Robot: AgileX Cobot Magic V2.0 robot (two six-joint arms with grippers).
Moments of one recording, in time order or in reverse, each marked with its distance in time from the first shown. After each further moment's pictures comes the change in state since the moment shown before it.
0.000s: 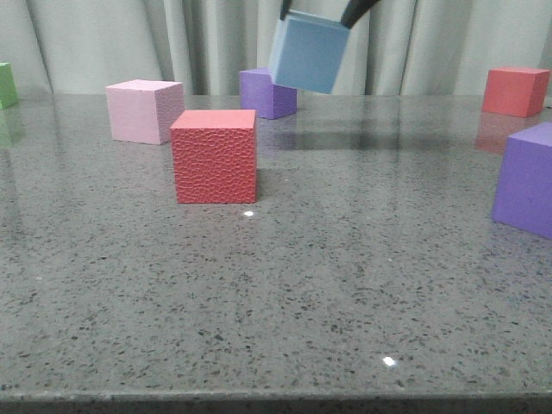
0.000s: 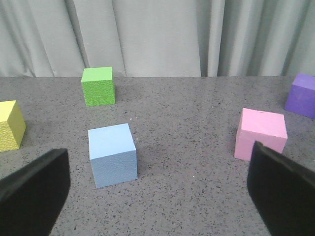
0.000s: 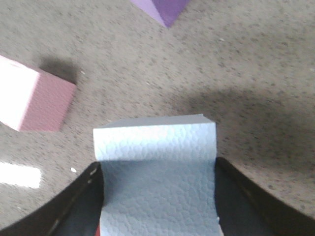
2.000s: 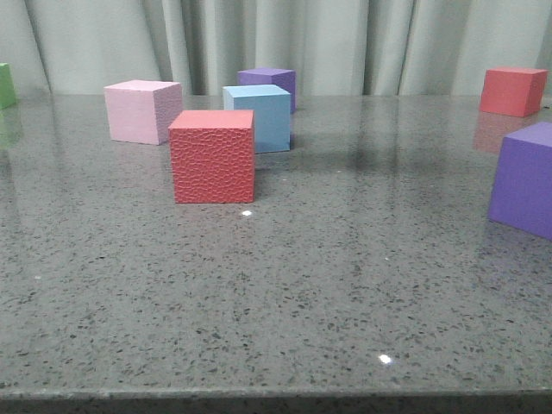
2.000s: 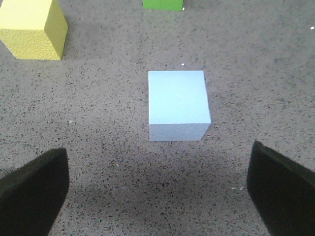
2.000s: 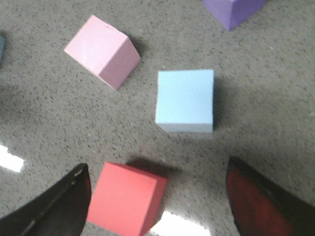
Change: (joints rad) left arm 0.167 0.603 -0.598 0.000 0.555 -0.070; right arm 0.139 -0.261 0.224 -0.069 -0.077 -0.107
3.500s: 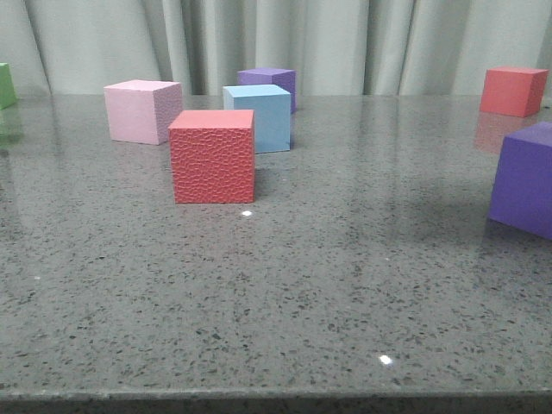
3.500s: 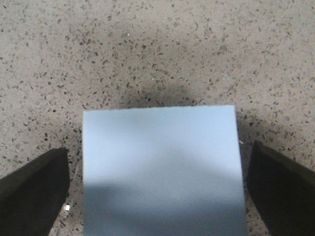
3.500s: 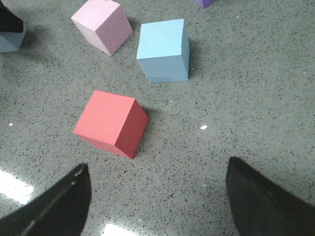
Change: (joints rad) left arm 0.003 0.518 -0.286 -0.091 0.032 0.070; right arm 0.000 -0.568 0.736 -0.009 -0.361 0.000
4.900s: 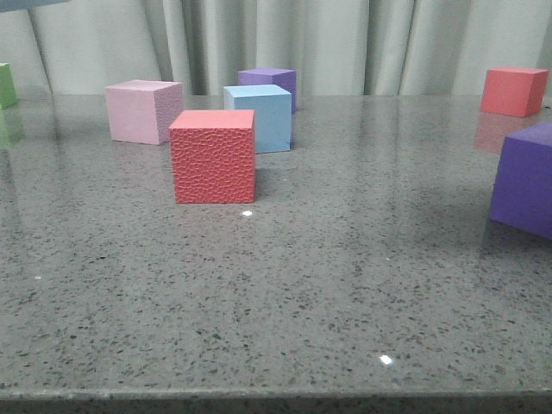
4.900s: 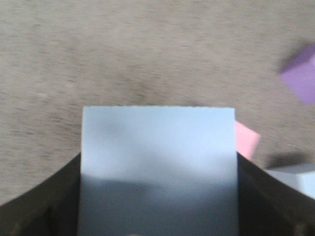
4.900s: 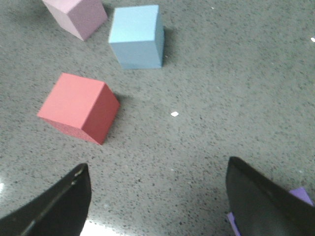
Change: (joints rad) left arm -0.308 0.000 -0.542 -0.015 0.454 -0.284; right arm -0.004 -0.048 0.070 -0.100 0.023 0.022
